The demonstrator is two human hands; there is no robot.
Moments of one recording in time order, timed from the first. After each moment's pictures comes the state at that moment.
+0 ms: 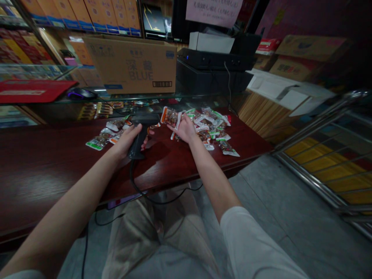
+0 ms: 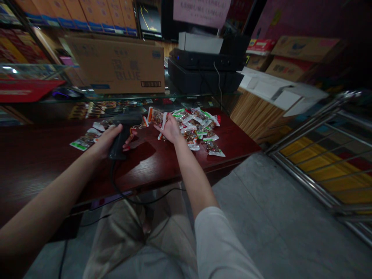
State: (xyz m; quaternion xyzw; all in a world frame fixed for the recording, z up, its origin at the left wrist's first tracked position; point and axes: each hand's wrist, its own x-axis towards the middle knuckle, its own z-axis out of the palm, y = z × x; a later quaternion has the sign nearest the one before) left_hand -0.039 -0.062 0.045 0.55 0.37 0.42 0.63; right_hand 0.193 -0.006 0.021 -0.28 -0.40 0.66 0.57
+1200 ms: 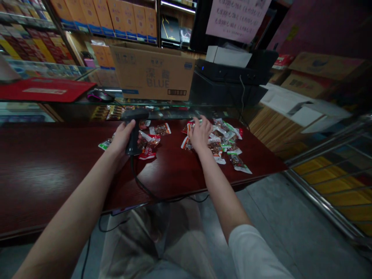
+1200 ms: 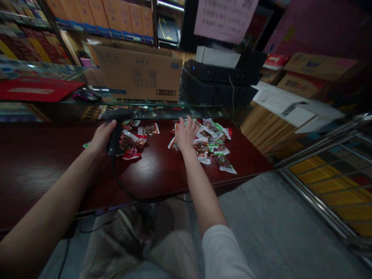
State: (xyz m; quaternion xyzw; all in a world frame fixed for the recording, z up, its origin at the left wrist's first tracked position) left_hand -0.073 -0.043 0.064 0.43 0.45 0.58 0.53; right_hand 0.190 -0.005 0.023 -0.65 -0.67 -0.14 0.34
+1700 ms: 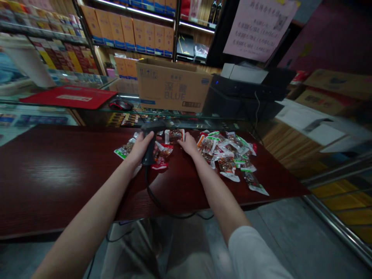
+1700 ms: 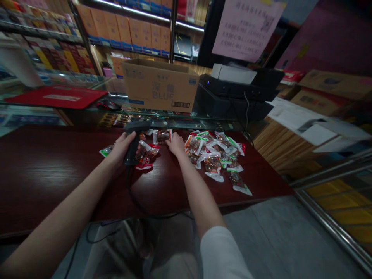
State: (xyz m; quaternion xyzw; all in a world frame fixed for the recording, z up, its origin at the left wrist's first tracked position) left_hand -0.077 -0.038 0.052 0.45 0.44 0.58 0.52; right_hand 0.120 0.062 -0.001 -0.62 -0.71 0.15 0.29
